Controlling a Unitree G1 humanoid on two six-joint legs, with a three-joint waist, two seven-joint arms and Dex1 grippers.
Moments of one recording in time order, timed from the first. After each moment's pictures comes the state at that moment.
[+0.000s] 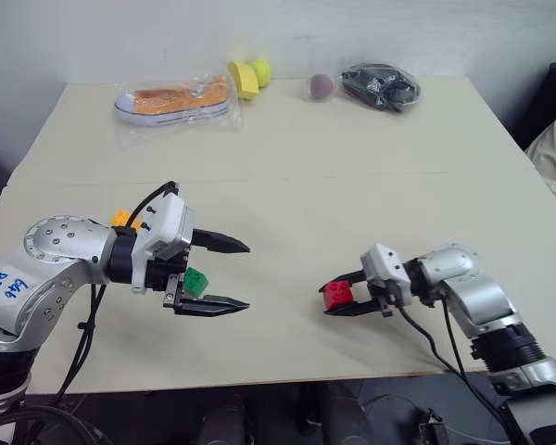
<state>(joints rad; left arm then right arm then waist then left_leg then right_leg) -0.42 1.00 0.06 -0.48 -0.74 0.69 -1.12 -0.48 -0.62 0.27 0.19 0.26 0.02 1.45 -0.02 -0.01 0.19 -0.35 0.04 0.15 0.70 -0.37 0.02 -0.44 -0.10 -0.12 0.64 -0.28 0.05</state>
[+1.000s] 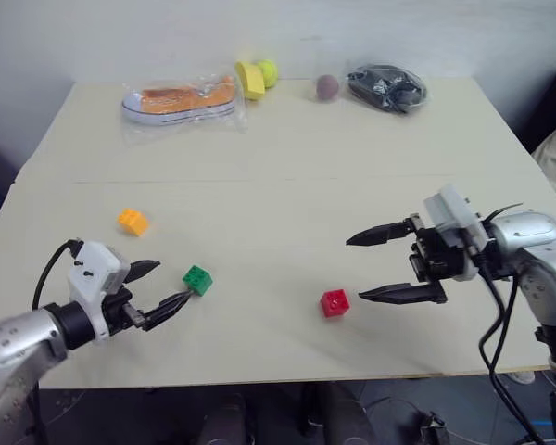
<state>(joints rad) 0.20 0.68 0.47 -0.71 -0.61 0.82 -0.53 -0.51 -0.87 -0.04 -0.27 0.74 0.63 1.39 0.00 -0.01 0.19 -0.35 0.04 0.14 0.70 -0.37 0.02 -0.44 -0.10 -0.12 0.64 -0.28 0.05</state>
